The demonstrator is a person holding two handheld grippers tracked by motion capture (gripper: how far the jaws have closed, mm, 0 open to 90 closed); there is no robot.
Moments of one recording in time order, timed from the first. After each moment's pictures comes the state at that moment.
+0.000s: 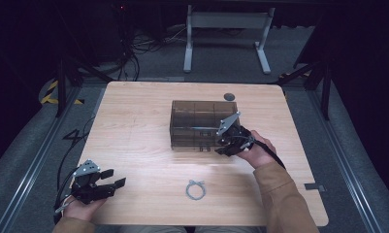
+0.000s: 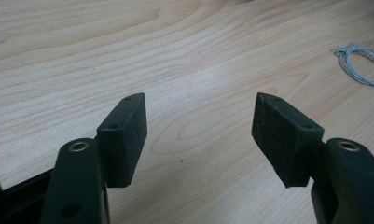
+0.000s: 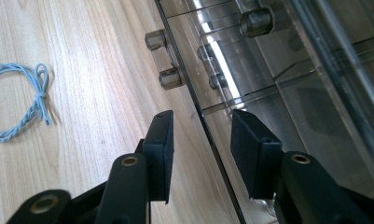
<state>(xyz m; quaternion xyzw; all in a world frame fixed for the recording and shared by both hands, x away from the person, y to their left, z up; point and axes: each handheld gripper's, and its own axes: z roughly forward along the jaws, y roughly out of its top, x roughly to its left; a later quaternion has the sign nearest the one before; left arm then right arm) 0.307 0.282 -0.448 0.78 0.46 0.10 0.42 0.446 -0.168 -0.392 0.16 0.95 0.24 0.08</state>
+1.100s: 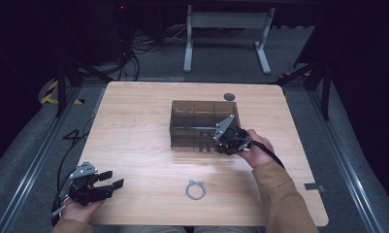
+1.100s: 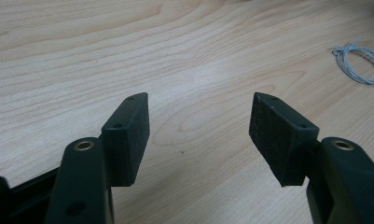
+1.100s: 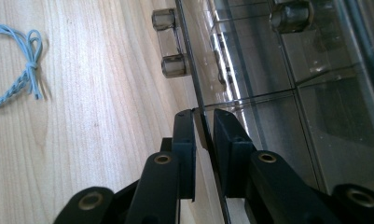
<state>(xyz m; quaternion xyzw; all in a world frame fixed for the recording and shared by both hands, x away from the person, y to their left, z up) 0.304 0.286 -0.448 0.78 0.46 0.09 0.42 0.445 -0.161 -0.396 0.11 0.97 0.20 0.10</state>
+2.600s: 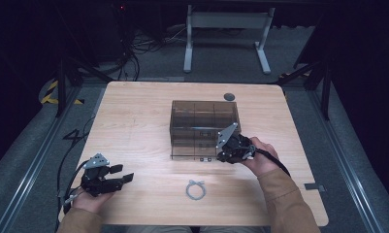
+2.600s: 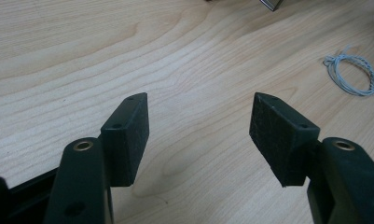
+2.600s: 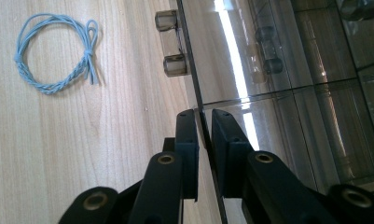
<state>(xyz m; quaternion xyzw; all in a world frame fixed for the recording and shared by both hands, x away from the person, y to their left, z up) 0.329 0.263 -0.447 0.79 0.43 0.08 0.42 0.416 -0.164 -0.393 0.09 0.97 0.20 0.08</state>
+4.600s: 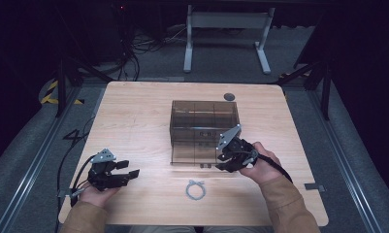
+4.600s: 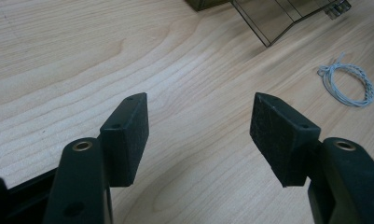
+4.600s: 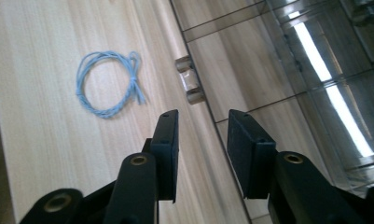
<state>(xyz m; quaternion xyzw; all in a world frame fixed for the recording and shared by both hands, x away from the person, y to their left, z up) 0.344 0.250 -0.445 0.80 0.41 0.07 0.43 0.387 -0.158 -0.373 0.16 0.96 0.22 0.06</state>
